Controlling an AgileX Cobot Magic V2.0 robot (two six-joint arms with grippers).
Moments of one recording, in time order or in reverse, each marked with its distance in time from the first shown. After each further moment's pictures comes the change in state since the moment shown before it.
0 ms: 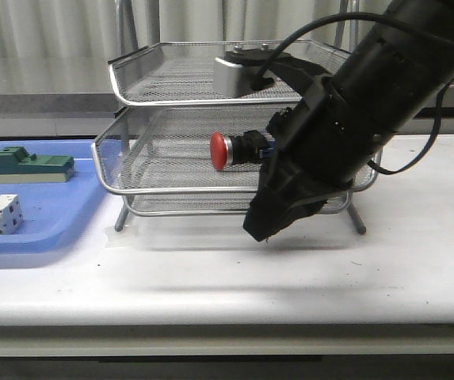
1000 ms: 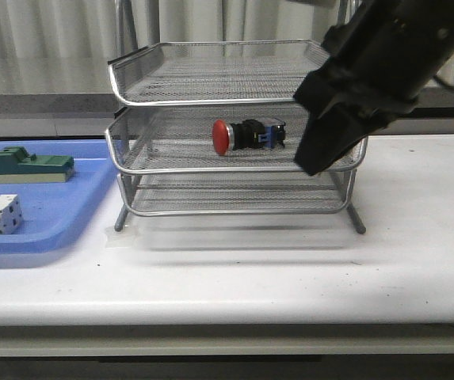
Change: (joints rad) left arm 0.000 0.000 0.000 0.000 -0.004 0.000; right arm -0.065 -0.210 -0.057 -0.351 0.216 0.506
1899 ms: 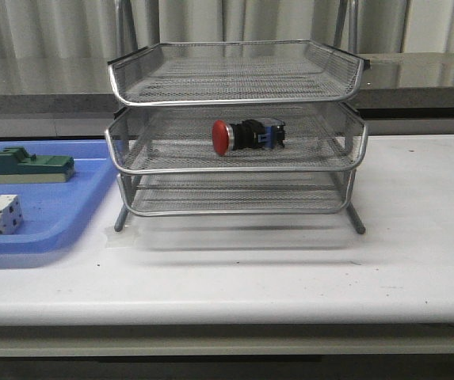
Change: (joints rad) left arm 0.000 0.000 0.000 0.000 0.000 0.000; right arm -0.299 -0.889 0.348 -0.361 0.189 0.428
